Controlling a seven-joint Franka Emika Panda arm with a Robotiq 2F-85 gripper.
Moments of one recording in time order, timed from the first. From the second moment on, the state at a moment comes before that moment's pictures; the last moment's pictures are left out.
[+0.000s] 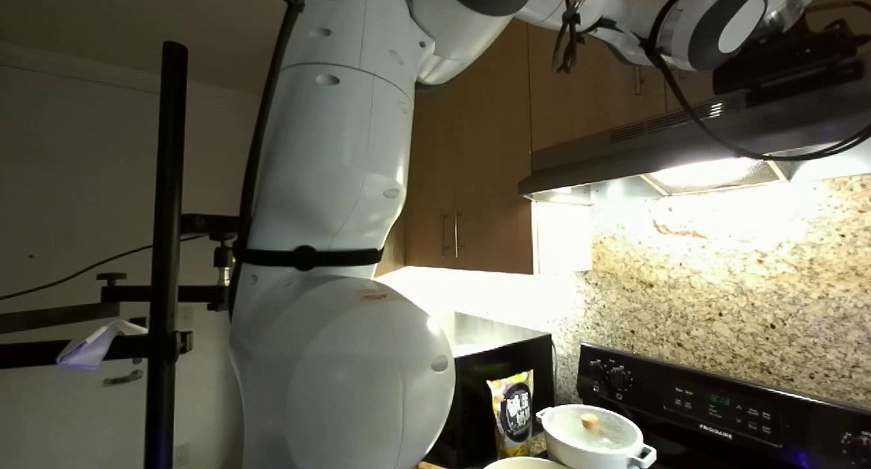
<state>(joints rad) -0.03 0.11 -0.19 -1.51 0.57 2.78 -0.55</state>
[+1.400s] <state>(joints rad) -0.08 0.11 -0.24 -1.55 0.71 2.80 -0.71</state>
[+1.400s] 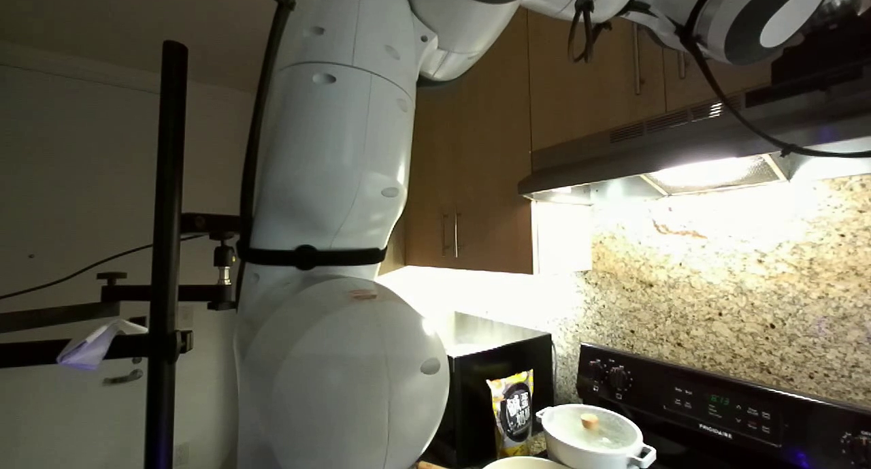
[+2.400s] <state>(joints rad) -0.04 0.10 -0.24 -1.55 0.64 2.82 -0.71</state>
